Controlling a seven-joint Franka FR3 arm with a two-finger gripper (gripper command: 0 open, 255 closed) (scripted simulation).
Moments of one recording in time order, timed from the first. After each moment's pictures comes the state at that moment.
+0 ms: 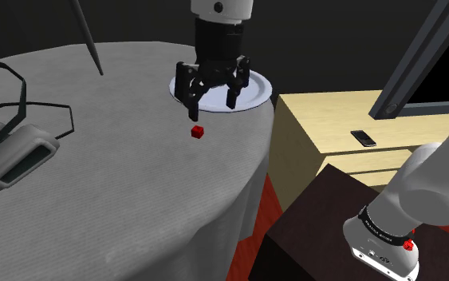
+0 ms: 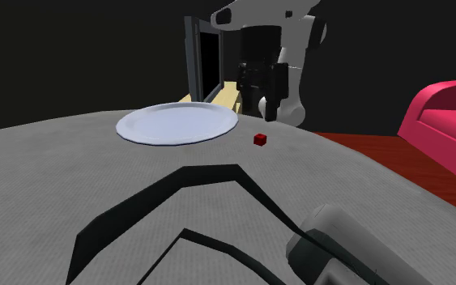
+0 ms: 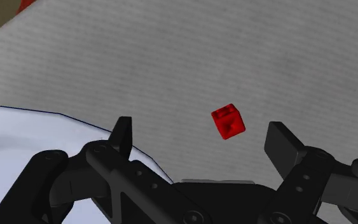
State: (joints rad) arm 0.05 -0.13 0.62 -1.65 0.14 1.62 0.72
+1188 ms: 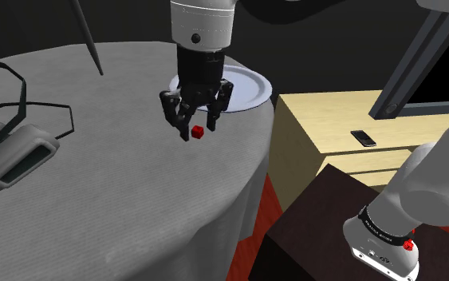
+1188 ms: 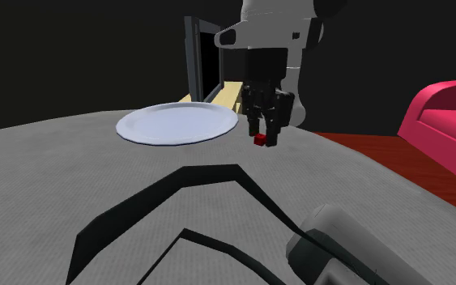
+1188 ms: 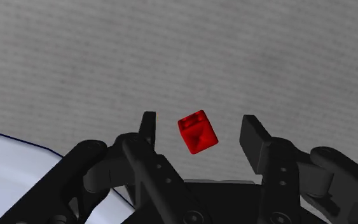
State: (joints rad) arm 0.07 -0.05 0.67 -1.67 0.08 1.71 0.80
